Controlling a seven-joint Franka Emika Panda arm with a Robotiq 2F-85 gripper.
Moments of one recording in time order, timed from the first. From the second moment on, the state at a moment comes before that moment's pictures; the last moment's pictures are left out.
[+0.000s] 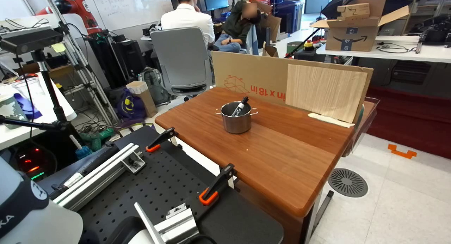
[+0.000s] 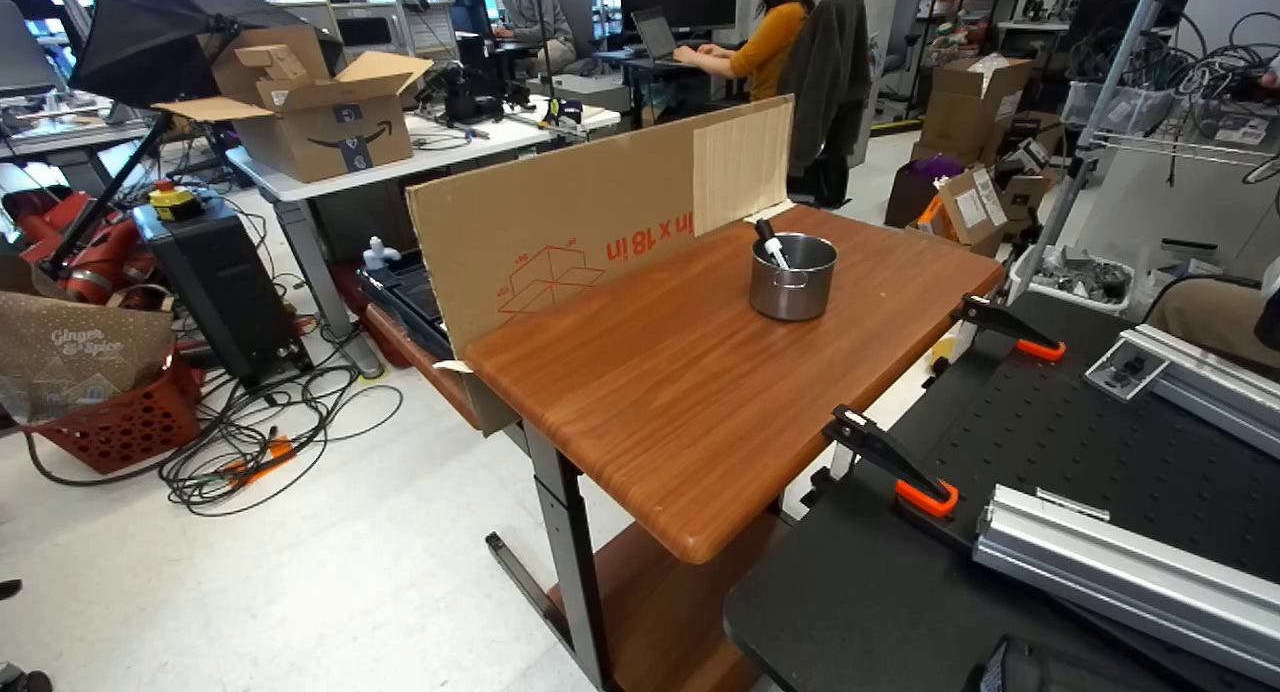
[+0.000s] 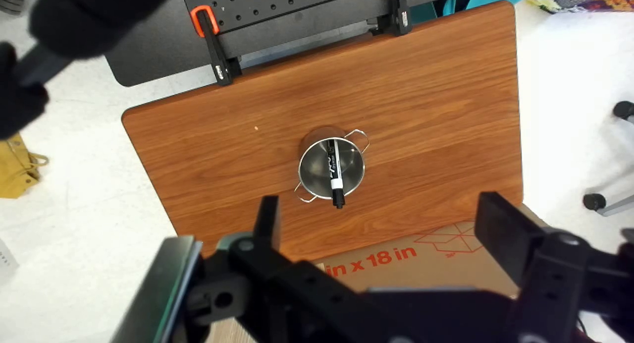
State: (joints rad) arm -0.04 -0.61 0.02 -2.40 0.04 1.87 0.18
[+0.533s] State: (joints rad) arm -0.04 -0.61 0.02 -2.40 0.04 1.87 0.18
